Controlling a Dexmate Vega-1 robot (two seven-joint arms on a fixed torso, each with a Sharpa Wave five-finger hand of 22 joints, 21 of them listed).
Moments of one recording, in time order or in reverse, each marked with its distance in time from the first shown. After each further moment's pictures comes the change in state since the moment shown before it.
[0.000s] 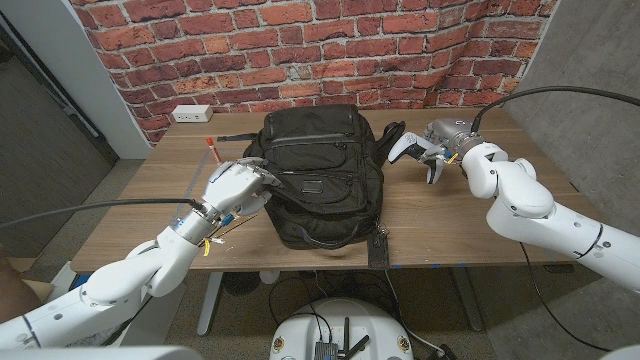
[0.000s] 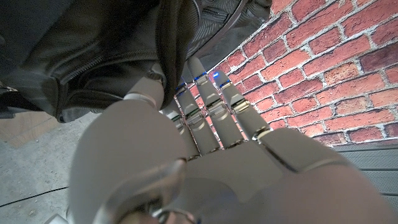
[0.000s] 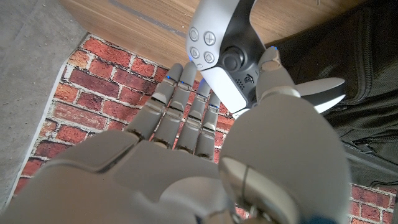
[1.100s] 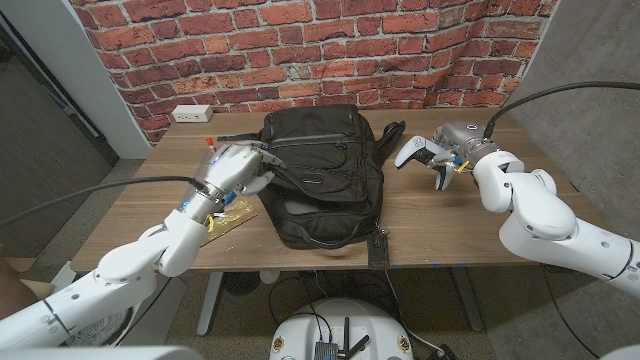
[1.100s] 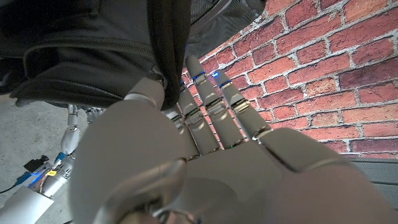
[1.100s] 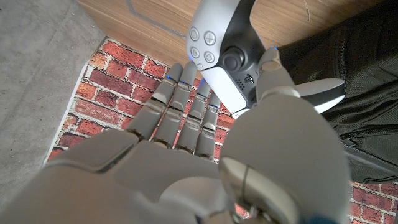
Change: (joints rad) left arm -0.119 -0.093 0.016 0.022 -0.119 -0.063 -0.050; left_hand -0.002 -0.002 0.006 0.000 -0.002 0.004 -0.004 -0.002 0.000 0.021 -0.001 -0.006 0.000 0.021 -0.011 0.000 0.000 0.005 -0.005 0.000 0.000; right arm -0.114 -0.097 0.052 -0.163 -0.029 -0.131 0.013; right_hand 0.000 0.000 -0.004 0.001 0.000 0.000 0.000 -0.004 0.001 0.000 0.000 -0.010 0.001 0.005 0.000 -0.009 0.005 0.000 0.000 0.000 0.000
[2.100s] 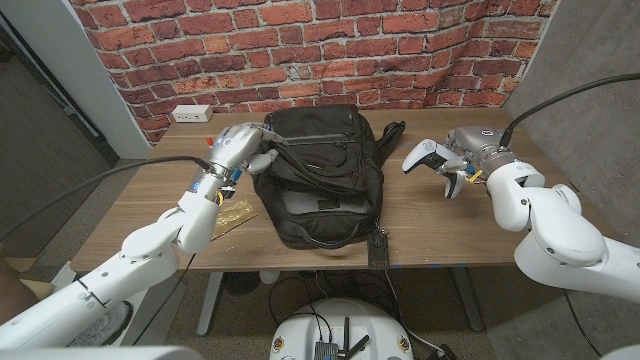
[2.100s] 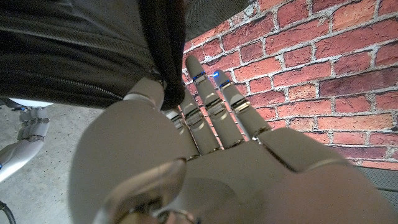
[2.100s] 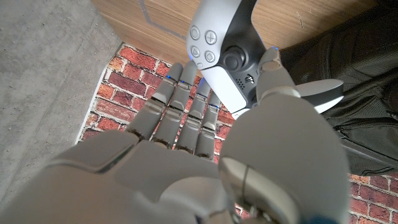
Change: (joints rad) left arm -0.172 -0.110 0.073 0.062 -0.083 -0.008 -0.031; left_hand -0.002 -0.005 0.005 -0.003 -0.004 0.003 0.004 -0.008 0.002 -0.001 0.000 -0.004 0.000 0.000 0.000 -0.008 0.000 0.000 0.000 0.000 0.000; right arm -0.078 -0.111 -0.006 -0.178 0.017 -0.194 -0.055; right_hand 0.000 0.000 -0.001 0.001 0.000 0.006 0.005 -0.008 0.000 0.006 0.002 -0.001 0.014 0.014 -0.003 -0.006 0.004 0.004 0.004 0.006 0.000
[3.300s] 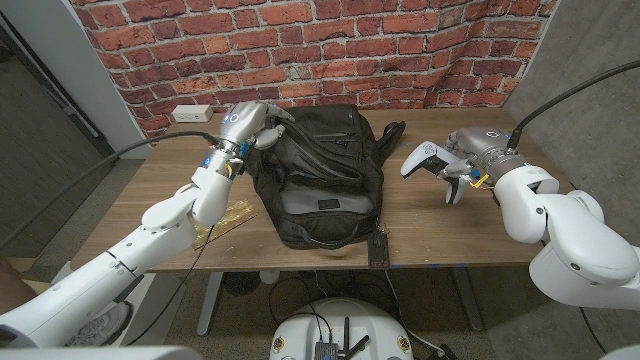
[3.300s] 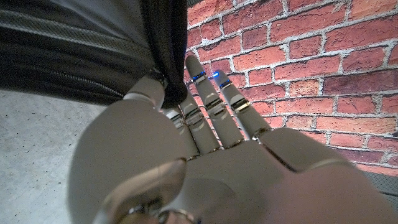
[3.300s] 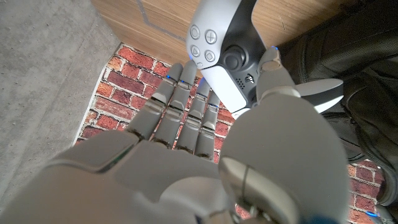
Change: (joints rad) left arm -0.187 -0.078 0.075 0.081 -0.060 -0.040 -0.027; left_hand 0.002 -0.003 0.004 0.004 0.000 0.011 0.014 -0.005 0.005 0.000 0.000 0.000 0.000 0.000 0.000 0.000 0.000 0.000 0.000 -0.009 0.000; right arm 0.026 -0.101 -0.049 -0.154 0.062 -0.115 -0.020; right_hand 0.000 0.000 0.000 0.000 0.000 0.011 0.010 0.002 0.005 0.004 0.003 -0.003 0.000 0.004 0.003 -0.008 0.006 0.000 0.000 0.006 0.000
